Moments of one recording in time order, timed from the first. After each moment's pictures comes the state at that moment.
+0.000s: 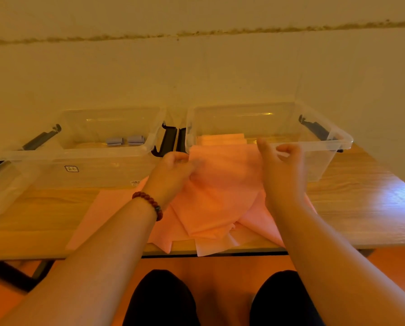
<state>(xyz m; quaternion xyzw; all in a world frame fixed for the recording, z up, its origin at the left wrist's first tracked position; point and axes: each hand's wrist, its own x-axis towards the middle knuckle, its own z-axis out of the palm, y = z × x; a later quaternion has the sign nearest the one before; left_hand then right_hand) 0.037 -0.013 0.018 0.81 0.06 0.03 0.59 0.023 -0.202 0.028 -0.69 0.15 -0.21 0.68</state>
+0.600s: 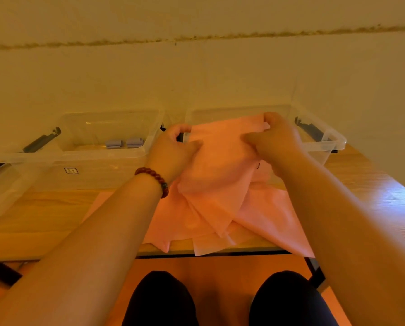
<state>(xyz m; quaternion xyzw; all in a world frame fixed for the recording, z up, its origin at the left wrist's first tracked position) 0.047 -0.028 0.058 0.81 0.00 0.12 0.57 0.054 -0.215 0.078 -0.84 0.07 -0.10 0.53</state>
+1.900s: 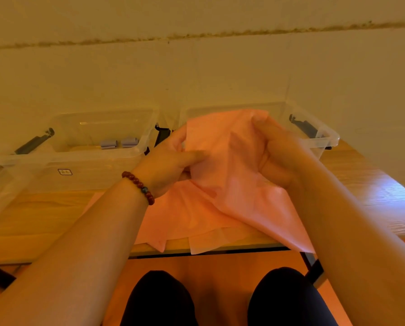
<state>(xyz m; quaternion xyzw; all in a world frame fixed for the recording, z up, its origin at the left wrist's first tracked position) 0.031 -0.026 0.057 0.70 -0.11 -0.07 0.71 0.034 -0.222 0.071 -0.47 -0.02 0.05 0.88</state>
